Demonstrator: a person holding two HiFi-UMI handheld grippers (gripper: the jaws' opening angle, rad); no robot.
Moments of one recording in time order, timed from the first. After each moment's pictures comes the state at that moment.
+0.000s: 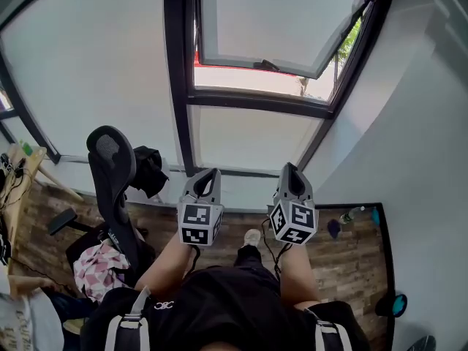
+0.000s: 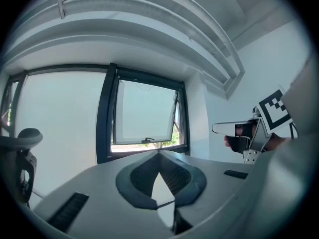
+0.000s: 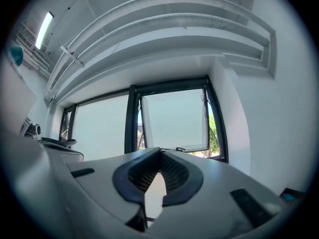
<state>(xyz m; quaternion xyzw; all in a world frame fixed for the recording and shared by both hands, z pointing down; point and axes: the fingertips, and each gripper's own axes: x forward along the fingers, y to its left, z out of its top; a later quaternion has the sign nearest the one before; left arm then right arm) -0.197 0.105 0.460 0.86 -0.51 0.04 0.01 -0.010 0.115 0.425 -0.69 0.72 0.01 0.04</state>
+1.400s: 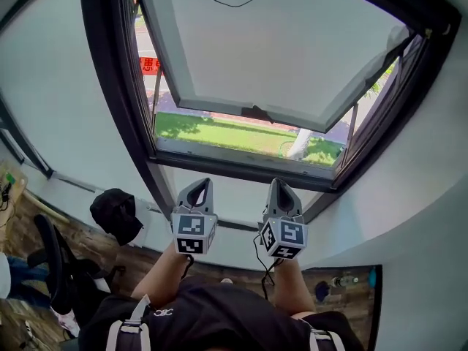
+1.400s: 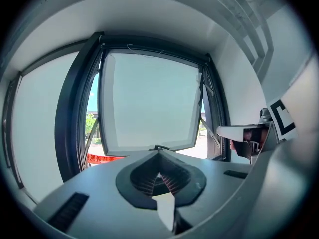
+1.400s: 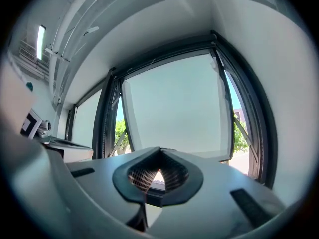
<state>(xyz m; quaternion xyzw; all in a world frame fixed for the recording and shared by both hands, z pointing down) -0.023 -0.306 0.441 0.81 -0.58 0.05 0.02 0.155 -0.310 0.420 -0.61 0.79 -0.01 0.04</state>
